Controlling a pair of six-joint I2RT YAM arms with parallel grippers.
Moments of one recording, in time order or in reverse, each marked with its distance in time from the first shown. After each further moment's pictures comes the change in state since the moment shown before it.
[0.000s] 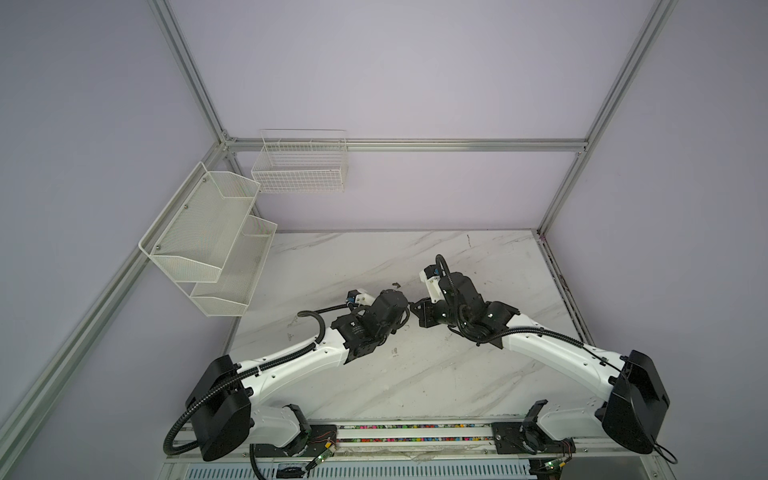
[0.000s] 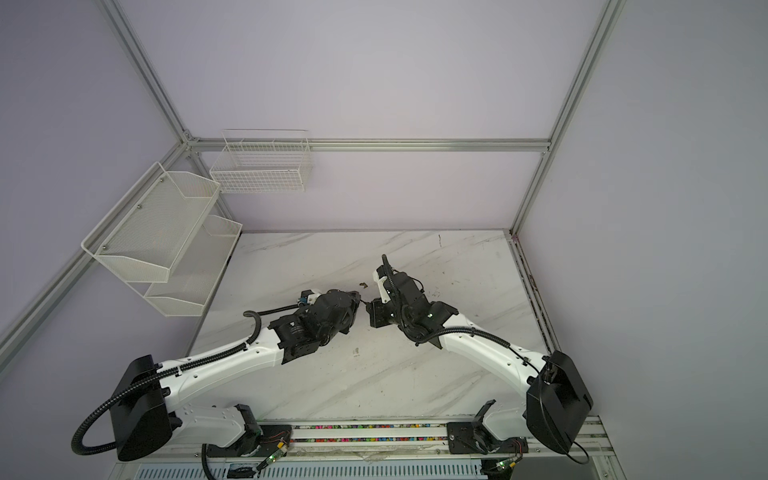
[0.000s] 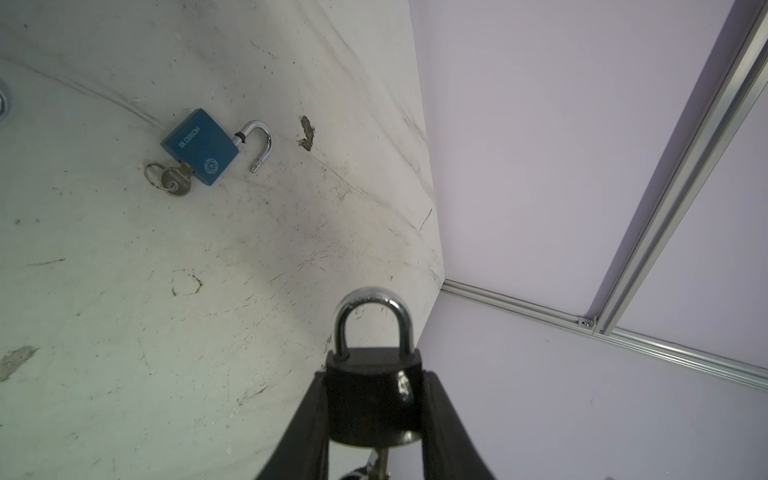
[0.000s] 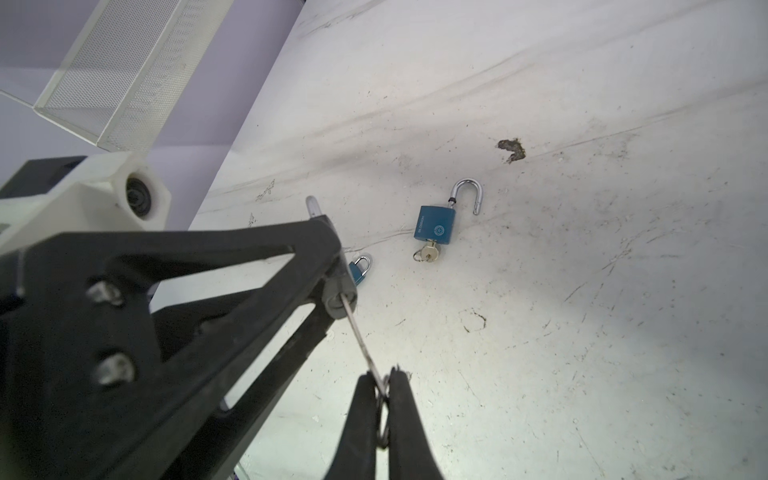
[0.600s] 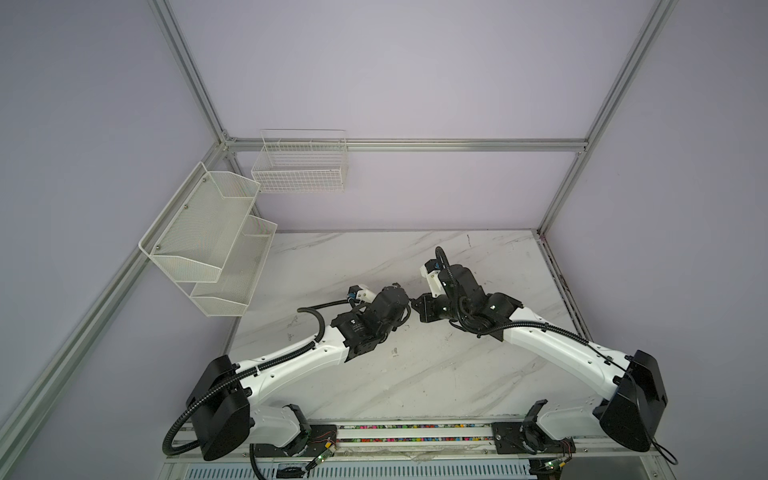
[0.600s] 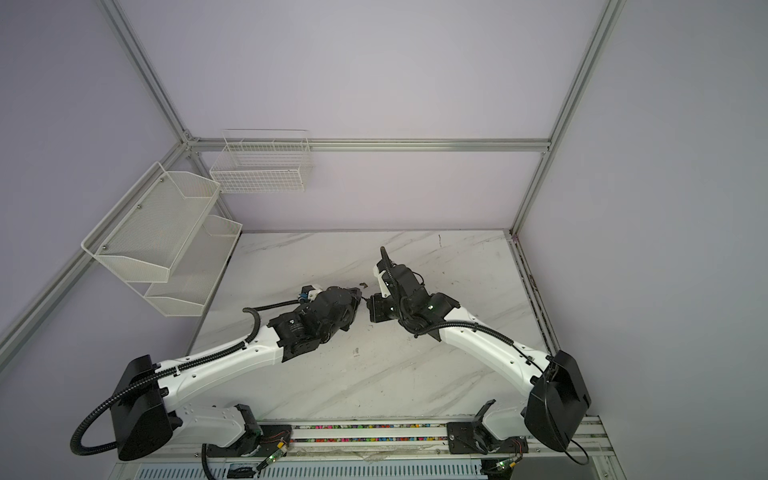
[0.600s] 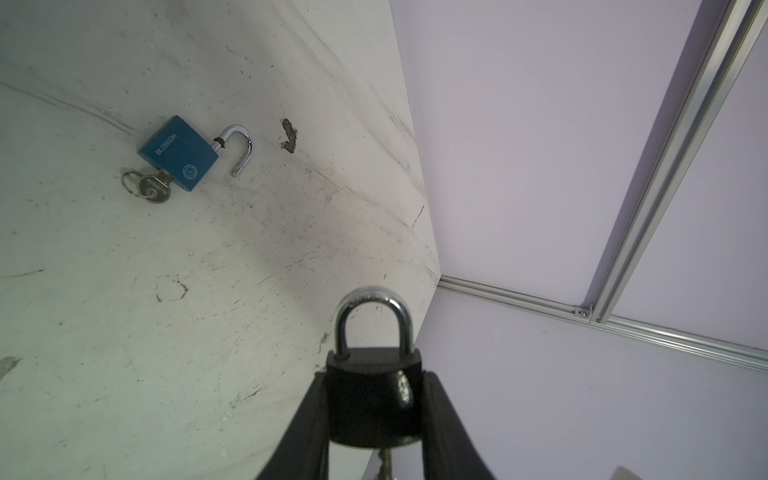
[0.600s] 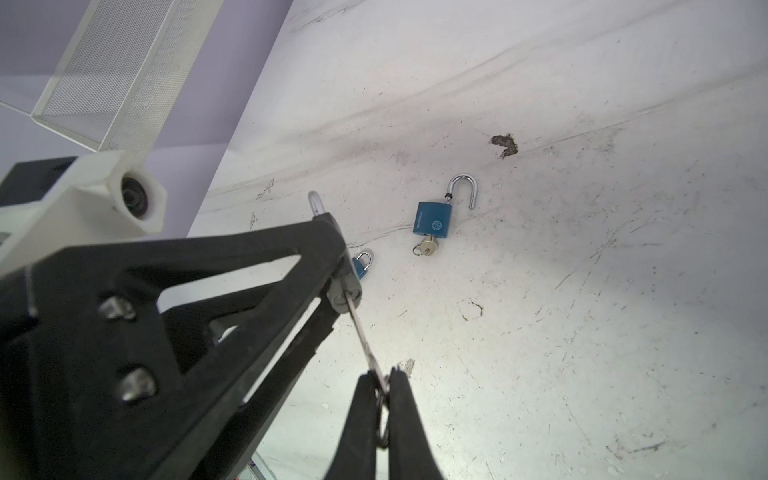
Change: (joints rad) left arm 0.000 0.001 0.030 0.013 -0.002 0.018; right arm -0.007 0.002 0.096 -0.117 0.012 0.006
